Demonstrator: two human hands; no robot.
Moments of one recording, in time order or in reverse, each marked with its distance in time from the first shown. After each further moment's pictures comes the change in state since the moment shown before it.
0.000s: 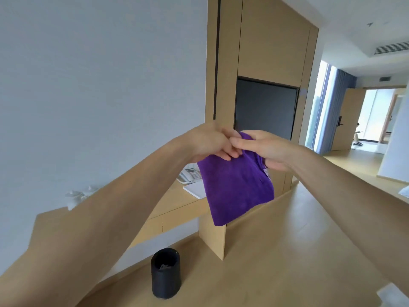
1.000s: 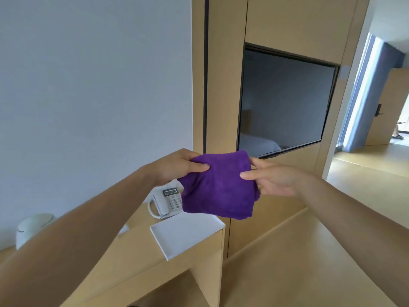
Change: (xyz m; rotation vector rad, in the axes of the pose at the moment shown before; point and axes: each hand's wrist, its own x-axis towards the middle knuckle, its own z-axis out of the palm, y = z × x) left_hand 0.500 -0.275 -0.060 0.029 0.021 -0.195; right_hand 0.428 0.281 -0.311 0.229 -0.233 0.239
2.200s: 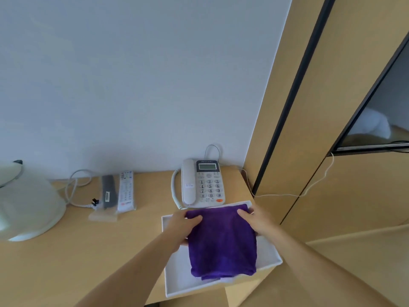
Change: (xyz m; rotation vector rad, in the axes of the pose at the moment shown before) left_hand 0.177 -0.427 0.048 -0.556 0.589 -0.889; right_hand 0.444 0.311 -0.040 -0.589 0.111 0.288
